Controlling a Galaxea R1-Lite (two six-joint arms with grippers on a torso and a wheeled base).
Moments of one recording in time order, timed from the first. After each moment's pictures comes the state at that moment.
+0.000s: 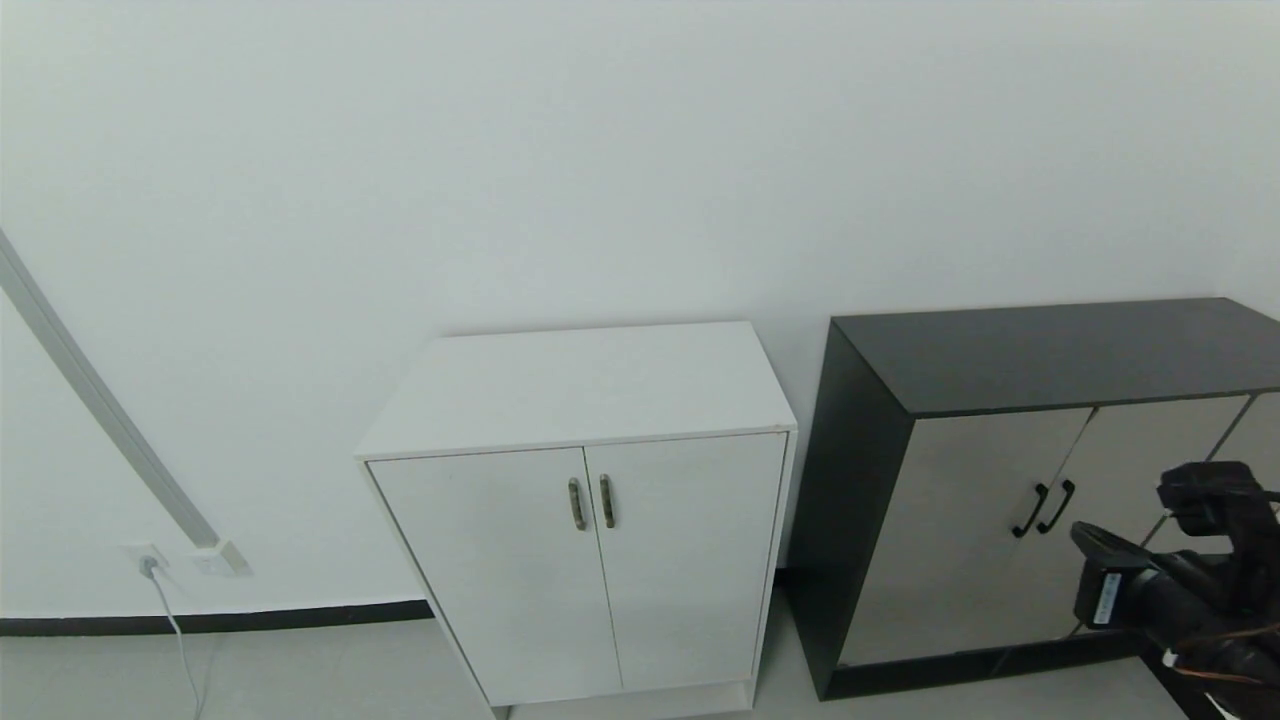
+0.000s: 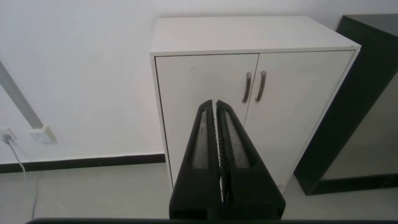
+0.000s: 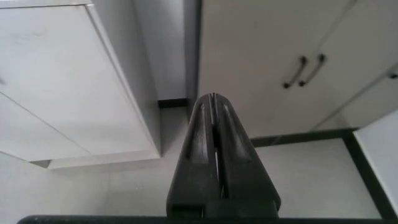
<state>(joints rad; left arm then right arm) 0.00 0.00 0.00 0.00 0.05 0.00 0.28 1.60 -0.05 -1.33 -0.33 0.05</state>
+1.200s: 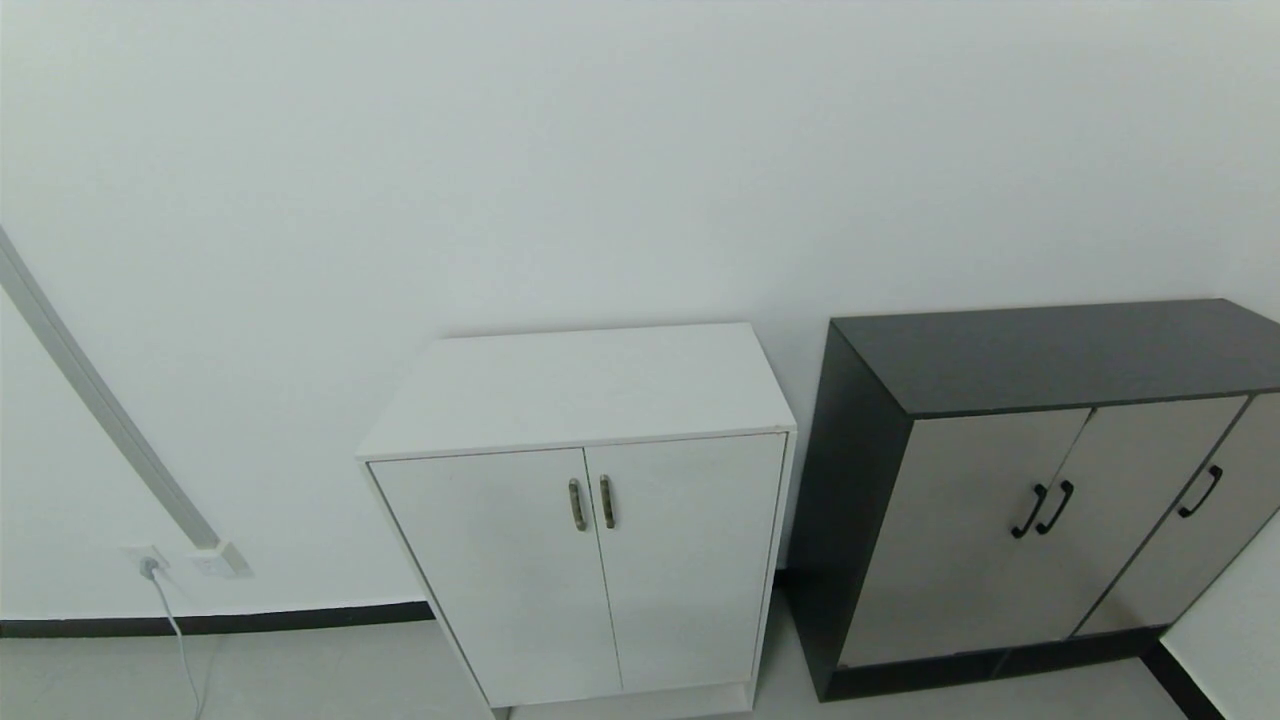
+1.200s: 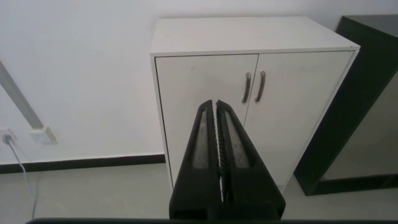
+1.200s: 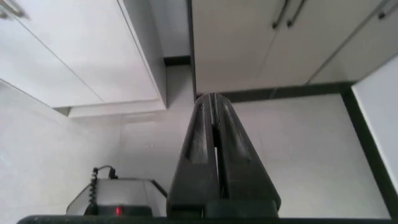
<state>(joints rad) 0.00 0.00 0.00 0.00 0.05 0.00 0.15 0.58 -0.07 -0.07 -0.09 0.03</state>
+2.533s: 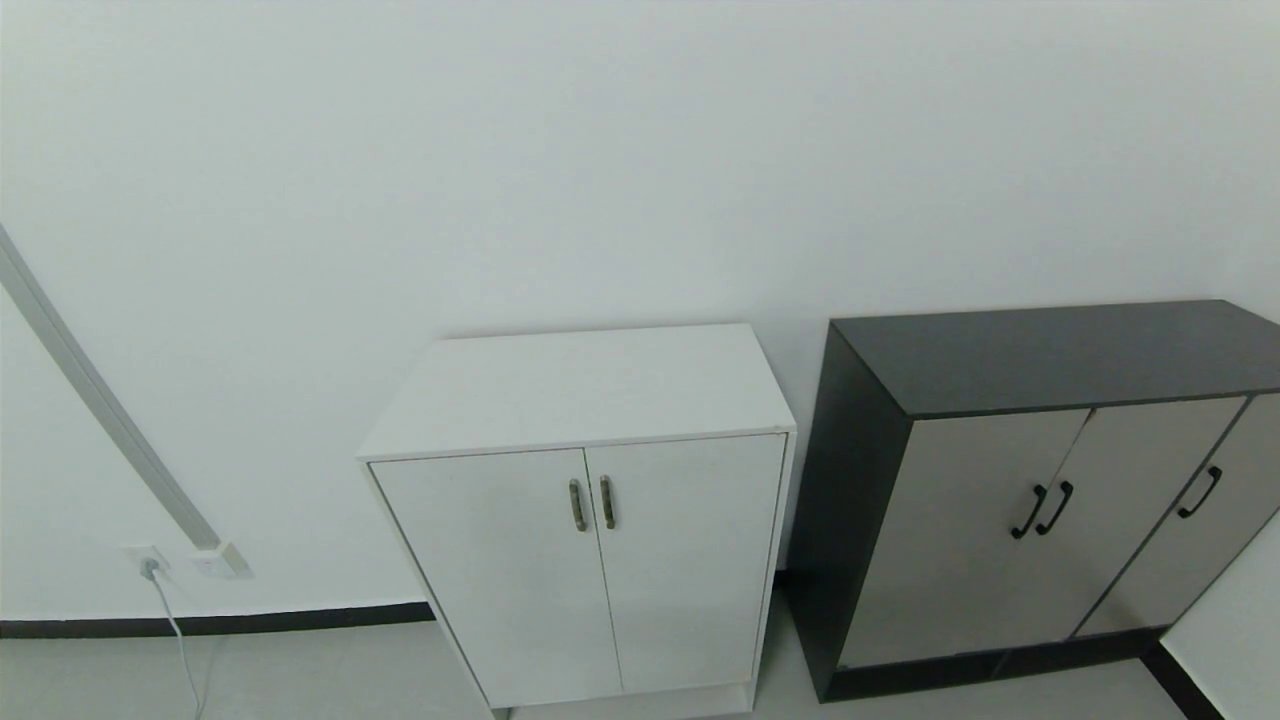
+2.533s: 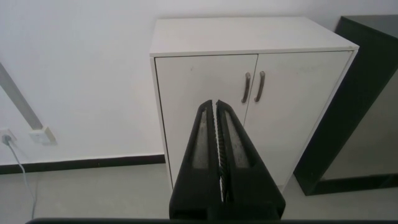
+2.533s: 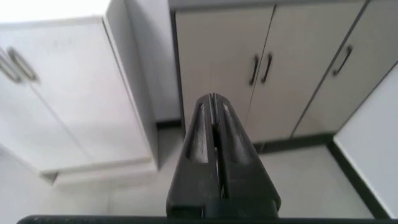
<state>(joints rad) 0.00 0.00 0.00 0.00 0.05 0.00 -0.02 0.07 0.00 0.00 -0.05 -0.01</state>
